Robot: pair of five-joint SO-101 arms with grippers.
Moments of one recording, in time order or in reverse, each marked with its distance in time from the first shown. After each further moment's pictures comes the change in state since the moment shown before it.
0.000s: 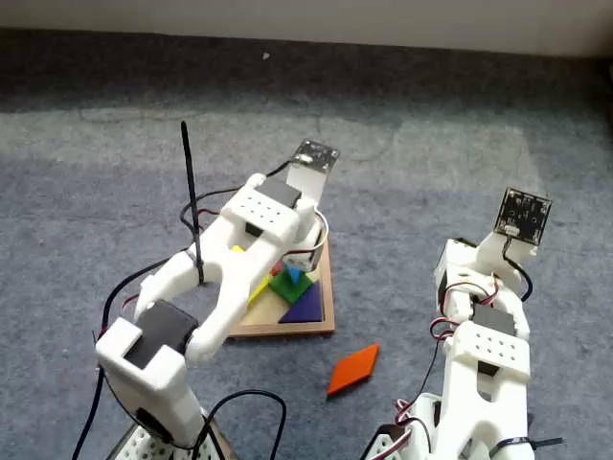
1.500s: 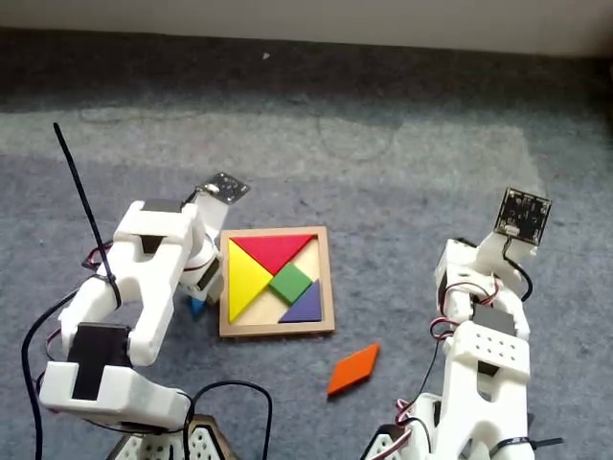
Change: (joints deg) left arm -24.3 -12.2 25.9 -4.7 -36.7; right arm 0.0 0.0 0.0 0.0 0.0
